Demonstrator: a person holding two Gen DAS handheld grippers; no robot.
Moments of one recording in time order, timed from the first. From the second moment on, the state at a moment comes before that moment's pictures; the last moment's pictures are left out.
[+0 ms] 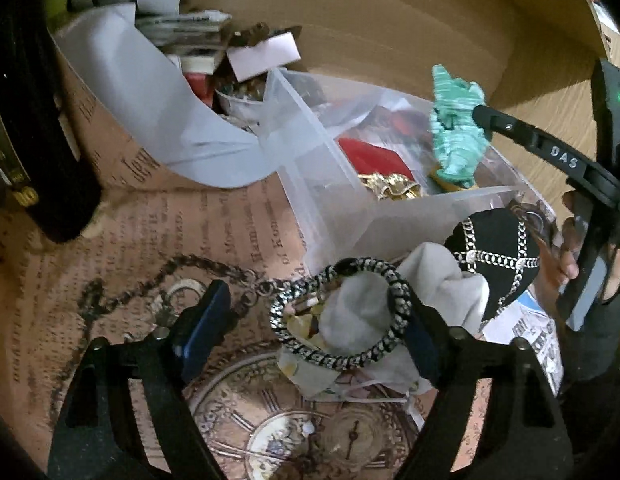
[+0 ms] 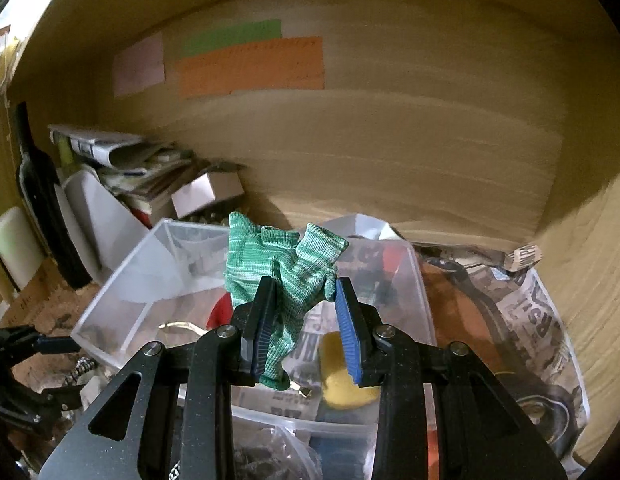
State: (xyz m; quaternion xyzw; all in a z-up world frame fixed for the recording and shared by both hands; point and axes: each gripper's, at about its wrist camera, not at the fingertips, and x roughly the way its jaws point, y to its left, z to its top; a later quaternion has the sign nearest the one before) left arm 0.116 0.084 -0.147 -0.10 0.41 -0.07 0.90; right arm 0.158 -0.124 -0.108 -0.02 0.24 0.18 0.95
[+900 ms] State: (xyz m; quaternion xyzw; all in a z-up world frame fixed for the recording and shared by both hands) left arm 0.080 0.093 -0.096 -0.08 0.35 -0.04 0.93; right arm 0.147 -0.116 -0.113 -0.05 0.26 0.20 0.94
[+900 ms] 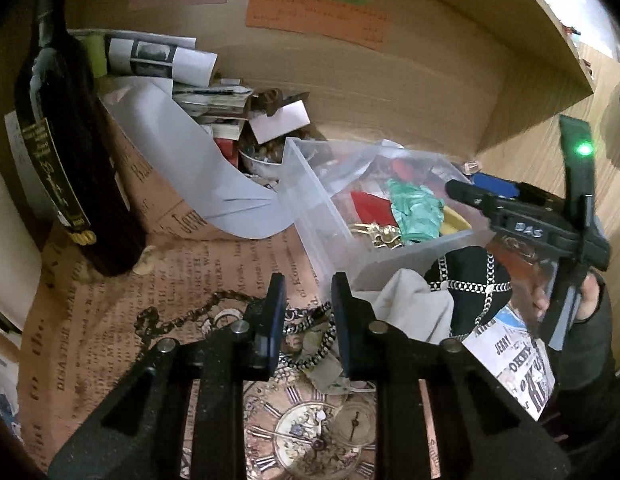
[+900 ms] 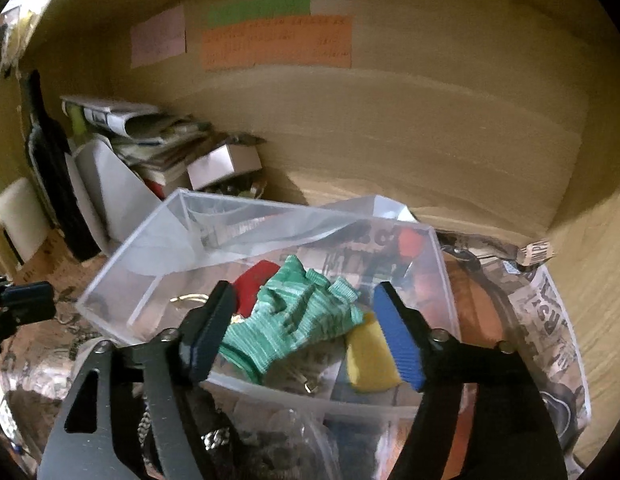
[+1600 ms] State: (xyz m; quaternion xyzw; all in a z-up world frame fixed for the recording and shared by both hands) left arm 0.119 0.104 -0.159 -0.10 0.44 -0.04 0.89; right arm 0.078 -0.145 -0.132 -0.02 0.25 0.22 0.94
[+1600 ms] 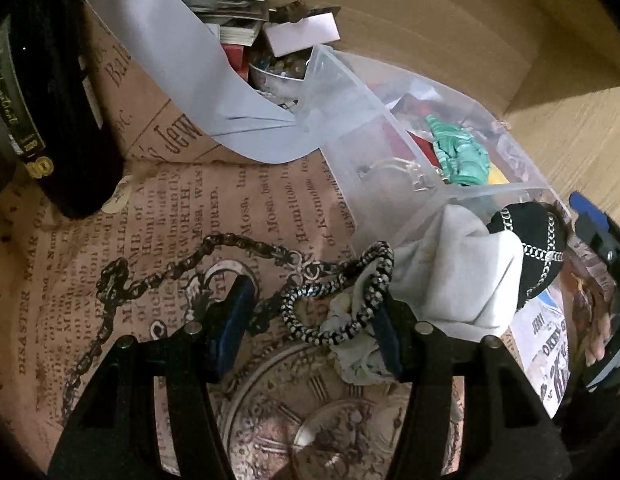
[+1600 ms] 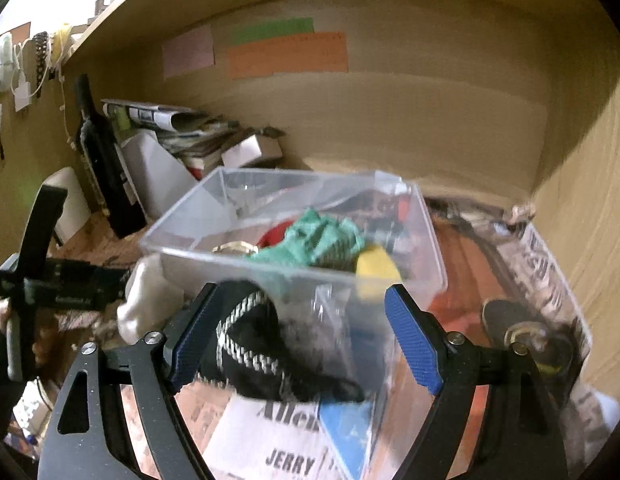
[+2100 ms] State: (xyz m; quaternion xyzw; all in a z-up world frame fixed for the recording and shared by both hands) left arm 0.087 0.094 -0.122 -0.06 0.38 -0.02 0.92; right arm 0.068 -0.144 -0.149 0.00 0.27 0.24 0.93
